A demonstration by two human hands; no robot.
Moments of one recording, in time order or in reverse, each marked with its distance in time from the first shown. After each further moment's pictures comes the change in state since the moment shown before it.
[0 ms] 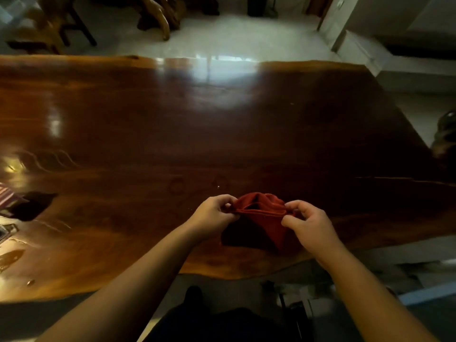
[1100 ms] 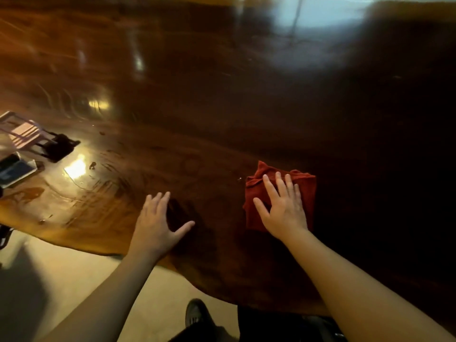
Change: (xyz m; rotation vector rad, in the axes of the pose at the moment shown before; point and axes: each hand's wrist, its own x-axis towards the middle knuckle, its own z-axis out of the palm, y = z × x) left_hand 0.018 -0.165 -0.028 0.707 0.669 -0.455; right_hand 0.224 0.123 0.095 -0.939 -0.280 -0.468
